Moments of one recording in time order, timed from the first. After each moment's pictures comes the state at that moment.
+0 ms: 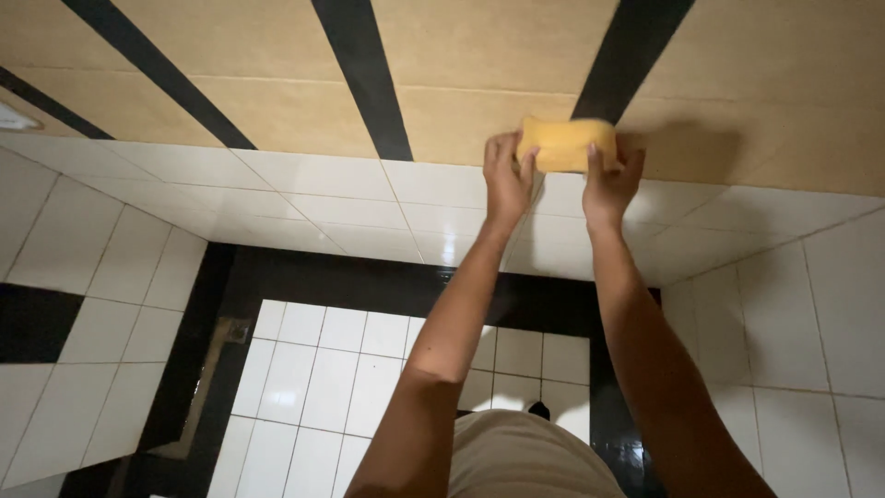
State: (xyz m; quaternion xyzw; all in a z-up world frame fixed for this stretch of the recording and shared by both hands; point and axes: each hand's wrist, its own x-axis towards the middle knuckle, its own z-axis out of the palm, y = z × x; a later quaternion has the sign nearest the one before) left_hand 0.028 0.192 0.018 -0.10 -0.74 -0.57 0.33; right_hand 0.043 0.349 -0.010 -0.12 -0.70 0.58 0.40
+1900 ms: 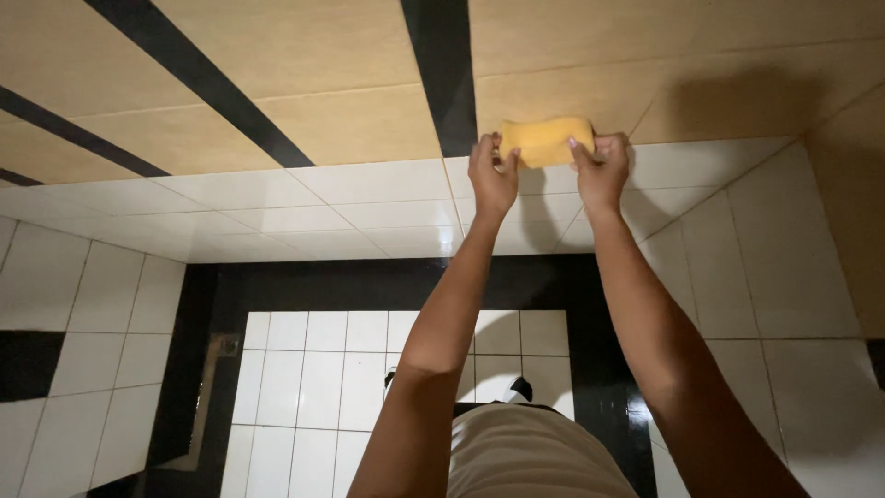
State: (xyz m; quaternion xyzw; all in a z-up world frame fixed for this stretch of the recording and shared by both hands) left_hand 0.062 0.333 -0.006 -0.06 -0.77 -0.59 0.23; right_hand 0.074 0.512 -0.047 -0.15 -0.67 0.65 0.34
